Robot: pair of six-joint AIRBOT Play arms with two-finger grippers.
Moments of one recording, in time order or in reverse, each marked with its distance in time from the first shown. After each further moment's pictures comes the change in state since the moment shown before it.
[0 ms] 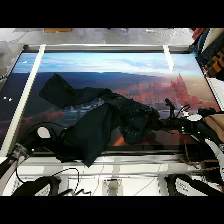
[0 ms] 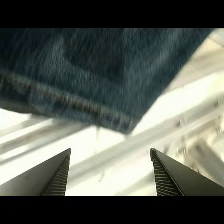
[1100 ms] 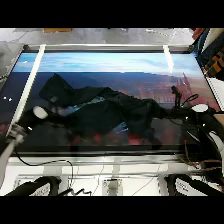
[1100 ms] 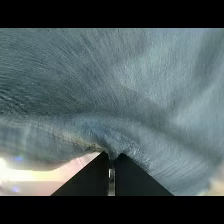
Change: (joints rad) left arm 0.167 -0.165 0.403 0.174 0.351 -0.161; right arm 0.000 0.001 0.211 -0.060 -0.084 0.135
